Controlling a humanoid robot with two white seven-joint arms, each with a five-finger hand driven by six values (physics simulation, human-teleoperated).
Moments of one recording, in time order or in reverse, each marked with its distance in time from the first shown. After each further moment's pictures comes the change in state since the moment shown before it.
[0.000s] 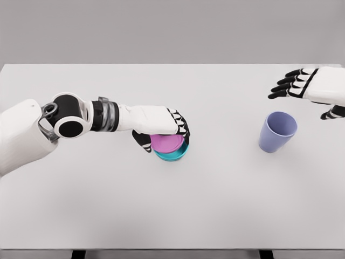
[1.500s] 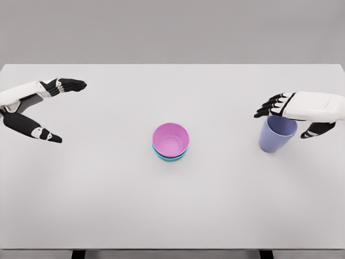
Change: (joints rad) left arm 0.311 0.530 0.235 0.168 1.099 -0.346 0.000; right arm -0.011 0.133 0.141 0.154 0.046 0.000 0.000
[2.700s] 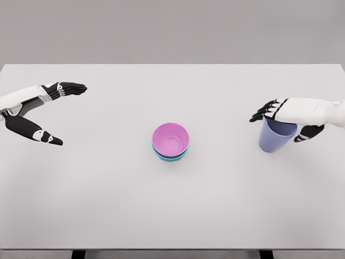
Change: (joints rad) left arm 0.014 -0.009 0.000 0.015 -0.010 0.000 0.000; right arm -0.031 0.073 0.066 0.099 0.049 0.000 0.000
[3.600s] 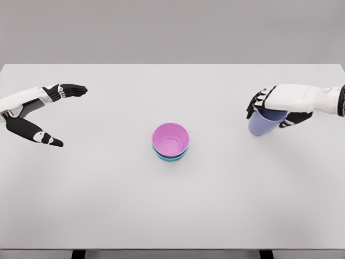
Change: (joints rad) left arm 0.006 0.000 0.000 -0.001 0.000 0.000 0.000; right arm -0.087 0.066 0.022 0.014 -0.001 0.000 0.000
